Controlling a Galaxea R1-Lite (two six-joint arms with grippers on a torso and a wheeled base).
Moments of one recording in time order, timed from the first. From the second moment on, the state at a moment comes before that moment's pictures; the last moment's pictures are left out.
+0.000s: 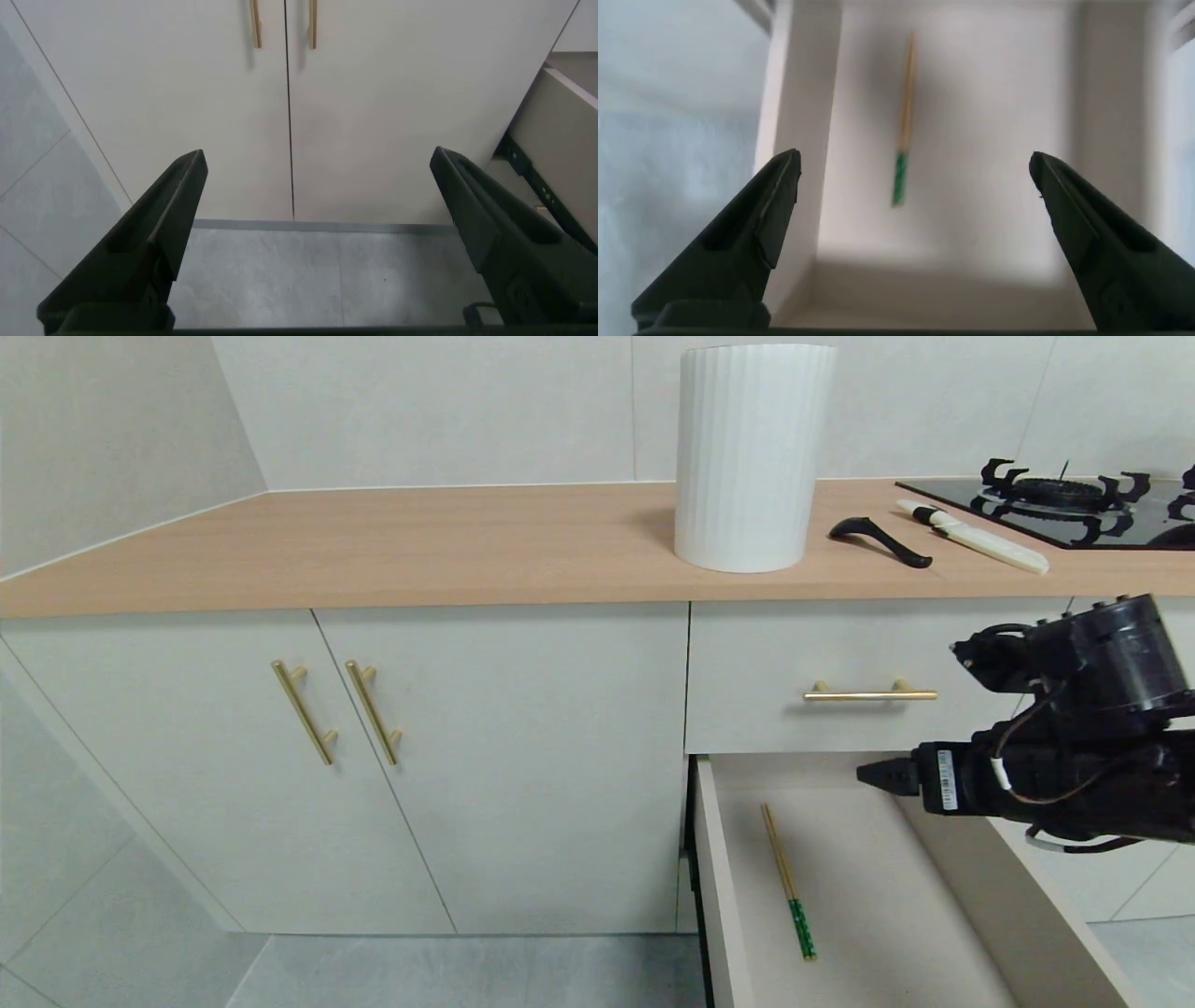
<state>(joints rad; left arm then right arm) 0.00 0.00 0.00 0.00 0.03 0.00 0.44 1.52 -0.90 0.02 -0.21 0.28</state>
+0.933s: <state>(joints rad) 0.00 0.00 0.00 0.00 0.03 0.00 0.41 1.39 -0.89 -0.01 -0.23 0.23</state>
